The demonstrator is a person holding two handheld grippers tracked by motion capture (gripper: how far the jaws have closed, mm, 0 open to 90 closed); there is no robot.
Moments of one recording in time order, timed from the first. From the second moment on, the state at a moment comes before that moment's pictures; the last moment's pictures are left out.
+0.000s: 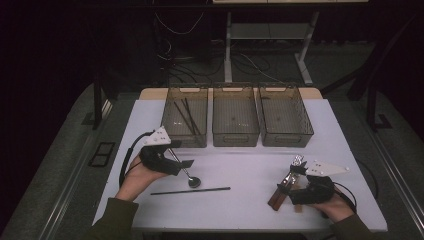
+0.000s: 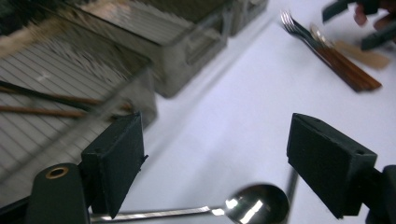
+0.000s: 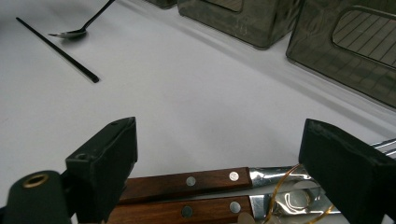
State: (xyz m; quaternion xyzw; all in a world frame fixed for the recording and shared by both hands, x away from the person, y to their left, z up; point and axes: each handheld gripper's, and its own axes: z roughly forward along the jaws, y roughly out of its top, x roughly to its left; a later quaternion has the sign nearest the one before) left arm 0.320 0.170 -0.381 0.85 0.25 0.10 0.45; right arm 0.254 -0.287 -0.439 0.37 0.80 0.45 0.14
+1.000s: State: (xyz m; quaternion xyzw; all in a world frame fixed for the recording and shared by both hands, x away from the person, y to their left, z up) left arm 0.280 0.173 -0.433 0.90 0.20 0.04 0.38; right arm 0.254 -0.287 -0.440 0.36 0.80 0.45 0.15
